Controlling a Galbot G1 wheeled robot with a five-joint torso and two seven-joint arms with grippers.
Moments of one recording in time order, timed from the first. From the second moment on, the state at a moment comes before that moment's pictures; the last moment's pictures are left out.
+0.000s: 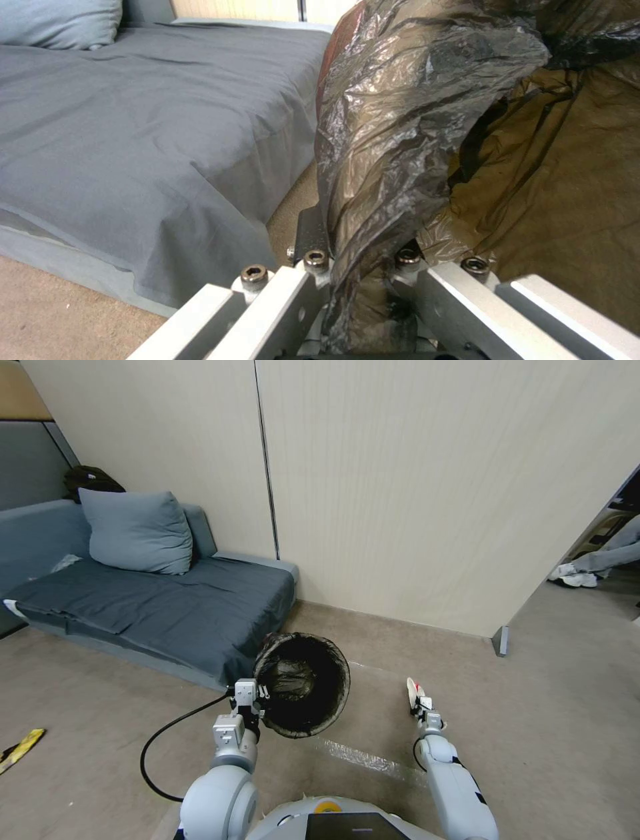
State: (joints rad) left arm 1.68 -1.50 -0.32 -2.42 0.02 0.50 -0.23; right arm -1.25 1.41 0.65 1.48 0.09 0.09 0.02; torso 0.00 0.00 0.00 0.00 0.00
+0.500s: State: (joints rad) left arm 1.68 -1.49 -0.30 -2.38 0.01 0.50 -0.23; right arm -1.45 1.33 0.57 2.15 0.26 0.34 -0.37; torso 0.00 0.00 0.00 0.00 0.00
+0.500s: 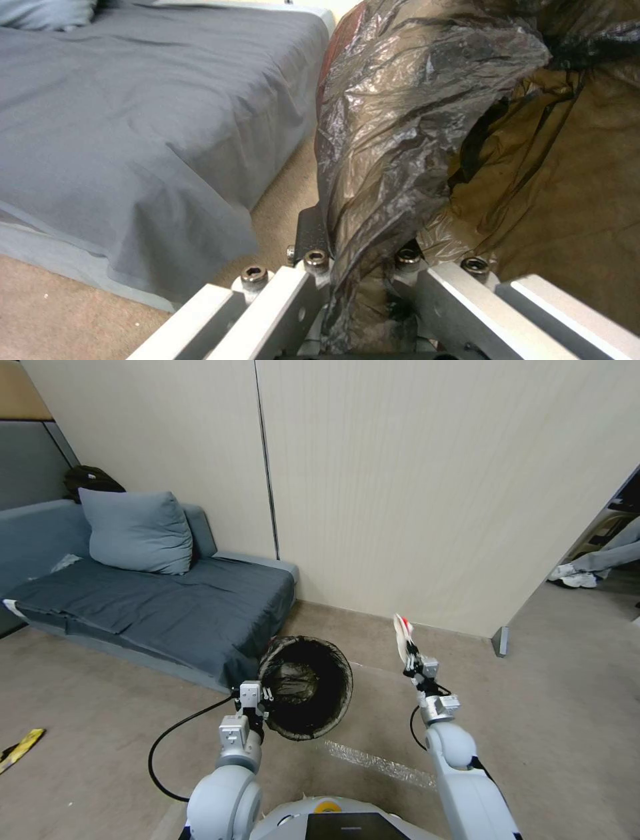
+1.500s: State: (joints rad) left arm 1.67 -1.49 -0.27 -2.37 0.01 0.50 -0.23; right arm -1.53 1.37 0.27 2.05 0.10 0.38 -0.44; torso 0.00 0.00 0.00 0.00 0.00
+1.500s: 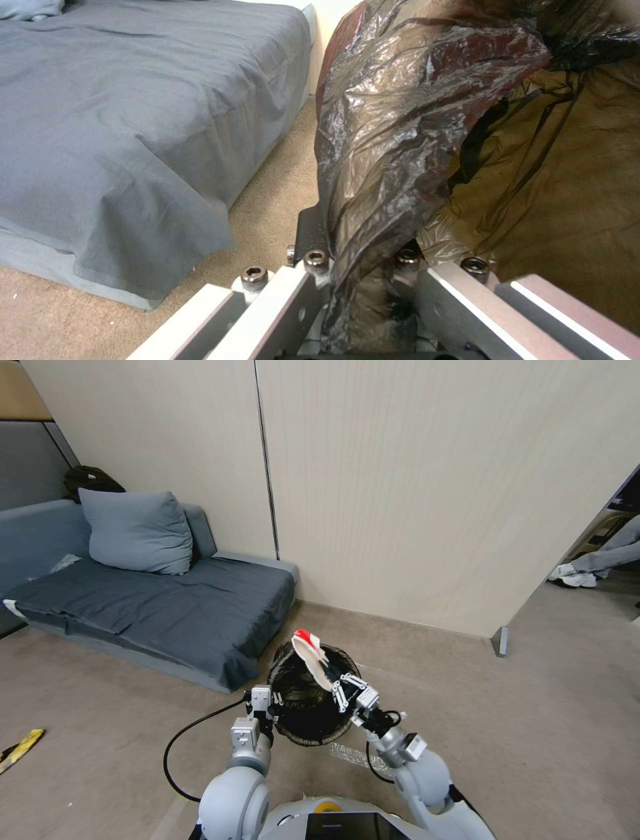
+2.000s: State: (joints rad) left arm 1.67 -1.50 -0.27 -2.38 0.01 0.49 -0.23; right arm -1.56 1.38 0.27 1.97 0.08 0.42 -0.44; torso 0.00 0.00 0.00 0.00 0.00
